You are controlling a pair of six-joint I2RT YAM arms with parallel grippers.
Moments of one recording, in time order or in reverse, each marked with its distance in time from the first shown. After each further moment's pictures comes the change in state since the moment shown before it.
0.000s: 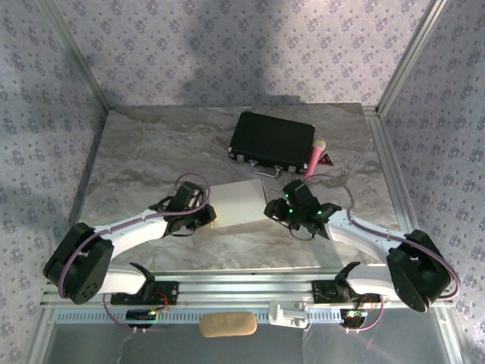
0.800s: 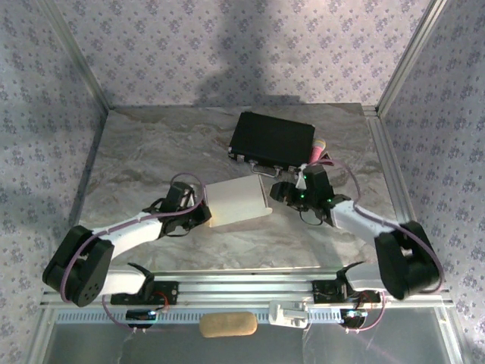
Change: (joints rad) left arm 0.107 -0.017 -0.071 0.104 0.126 0.063; right arm -0.276 0.134 0.034 0.206 -0.281 -0.339
